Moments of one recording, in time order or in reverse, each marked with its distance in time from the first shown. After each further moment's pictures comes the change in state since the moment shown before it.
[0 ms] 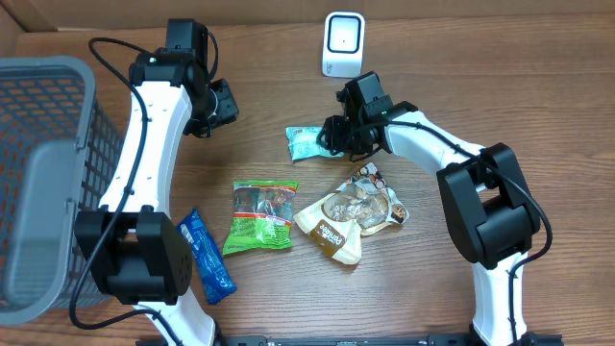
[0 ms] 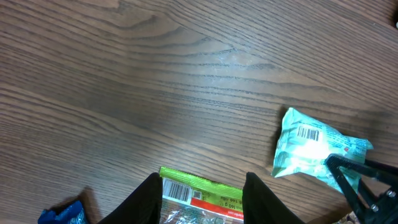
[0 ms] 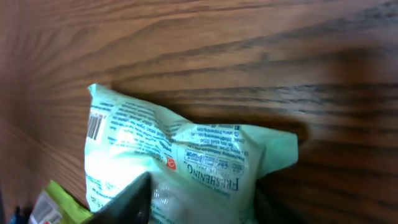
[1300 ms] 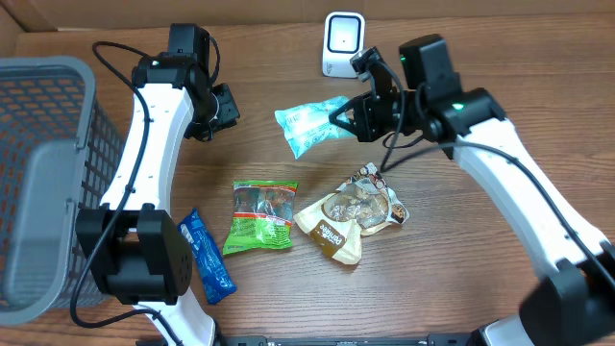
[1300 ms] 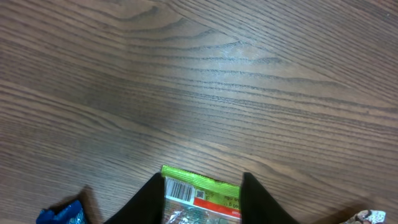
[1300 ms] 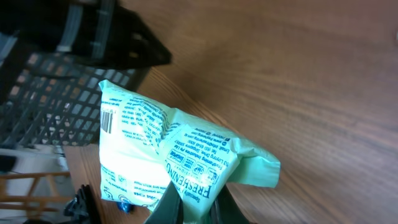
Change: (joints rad) left arm 0.000 0.000 -0.034 0.015 0.000 0.007; right arm -0.072 -0.525 -0.025 -0.209 -0.302 -0.428
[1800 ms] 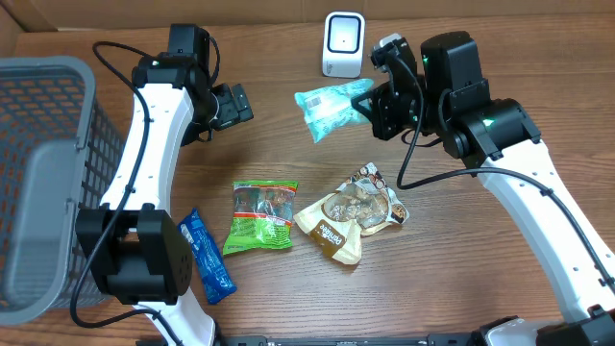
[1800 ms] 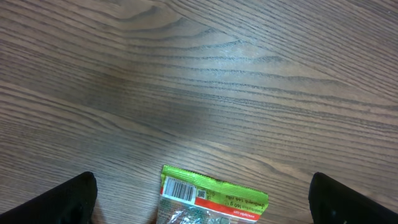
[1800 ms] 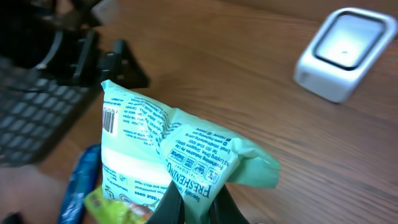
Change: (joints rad) left arm 0.000 0.000 -0.001 -0.001 0.000 0.007; right arm 0.000 -0.119 0.000 -0.026 0.270 -0.052
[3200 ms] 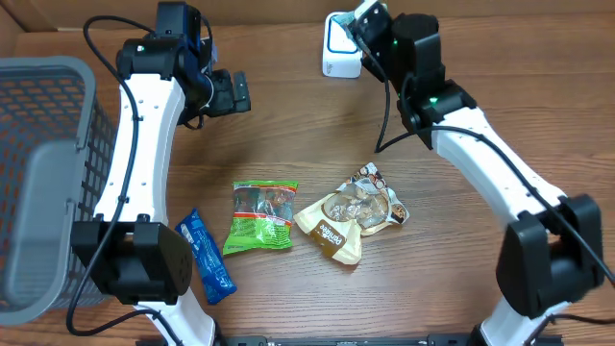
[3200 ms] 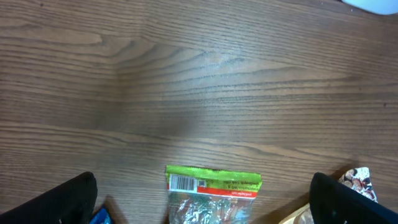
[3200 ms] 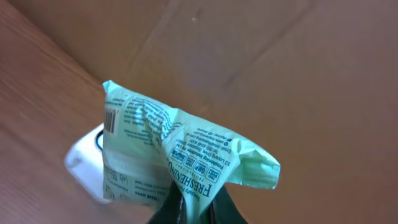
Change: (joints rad) left arm 0.000 0.000 0.178 -0.120 0.050 0.195; right arm 0.001 0.314 0.000 0.701 0.580 -0.645
